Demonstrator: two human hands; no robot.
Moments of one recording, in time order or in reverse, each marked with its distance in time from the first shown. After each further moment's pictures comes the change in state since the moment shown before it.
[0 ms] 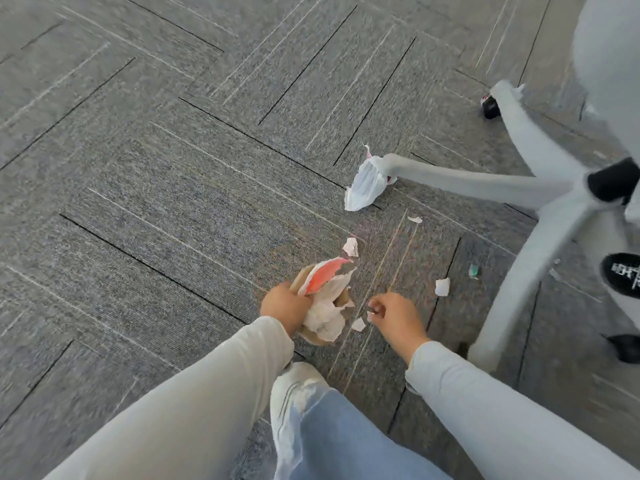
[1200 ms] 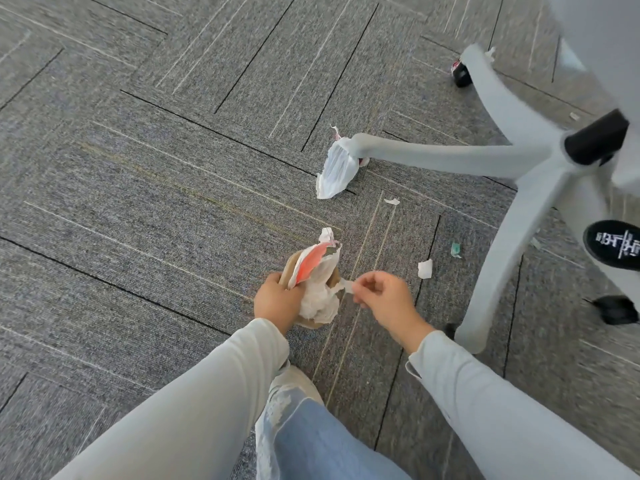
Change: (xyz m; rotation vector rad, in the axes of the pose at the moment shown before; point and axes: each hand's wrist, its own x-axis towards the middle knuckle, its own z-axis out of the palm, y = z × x) left_hand 0.003 0.015 0.029 -0.321 -0.036 0.014; right_hand -0.007 -0.003 -0.017 0.655 0.074 0.000
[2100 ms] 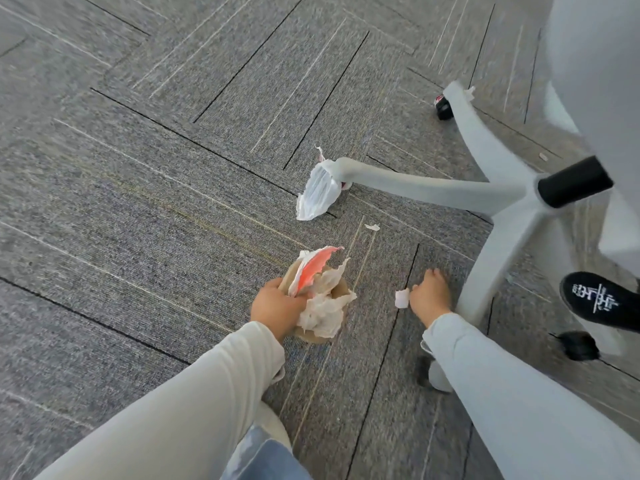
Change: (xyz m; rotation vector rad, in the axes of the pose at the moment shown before) left_hand 0.024 0.022 0.032 -0.069 -0.077 0.002; right_hand 0.088 0.045 -0.102 -0.715 0.333 0.365
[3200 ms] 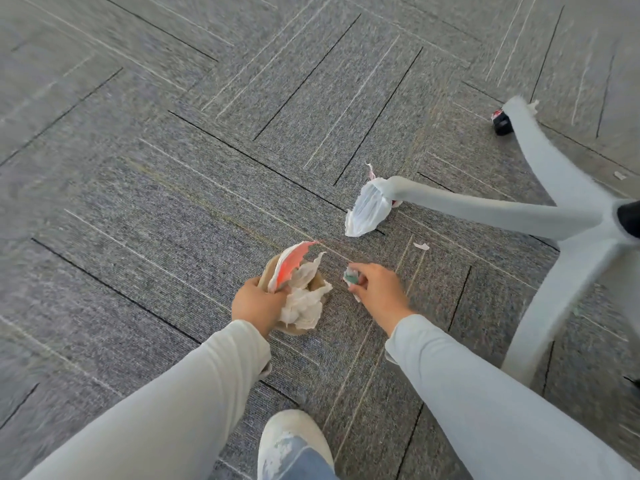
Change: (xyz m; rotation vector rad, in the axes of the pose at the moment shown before) left_hand 0.011 0.007 -0.085 0.080 0.263 -0.013; right_hand -0.064 -0.134 0.037 0.164 -0.122 -0.683
